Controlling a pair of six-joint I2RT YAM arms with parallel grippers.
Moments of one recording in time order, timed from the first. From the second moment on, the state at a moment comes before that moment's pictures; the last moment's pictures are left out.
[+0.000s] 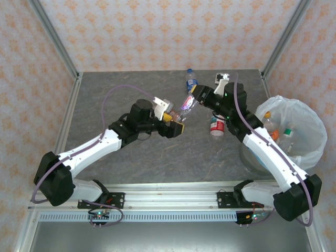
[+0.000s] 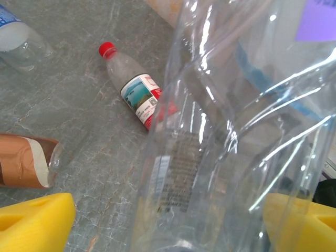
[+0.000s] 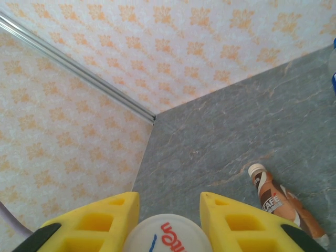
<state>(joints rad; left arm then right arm) -0.64 1.34 0.98 -0.12 0.39 -0.31 0.44 1.16 1.10 -0.17 -0.21 0.76</state>
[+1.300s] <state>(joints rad) -0.64 1.20 0.86 -0.06 -0.27 -0.43 0.44 0.92 1.23 -0.46 0.18 0.44</state>
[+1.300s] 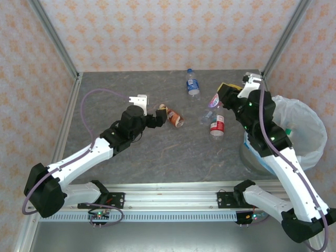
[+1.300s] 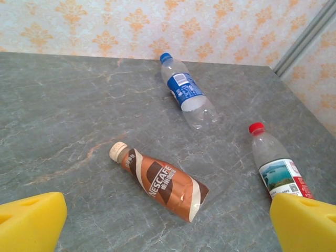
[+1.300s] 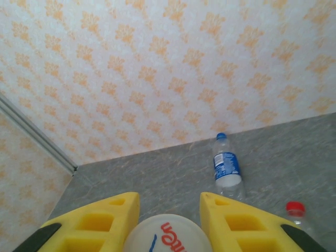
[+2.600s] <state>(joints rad) -0.61 1.28 0.86 -0.06 -0.31 -0.51 0.16 0.83 1.26 -0.64 0.99 -0.12</state>
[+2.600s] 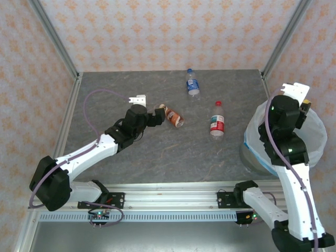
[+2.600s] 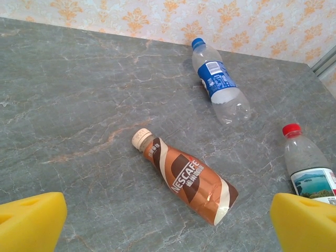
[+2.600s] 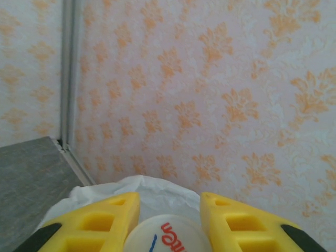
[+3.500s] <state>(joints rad) -0.56 1.28 0.86 -0.08 -0.31 -0.55 -0.16 0.95 1.09 -0.63 0.89 -0.01</state>
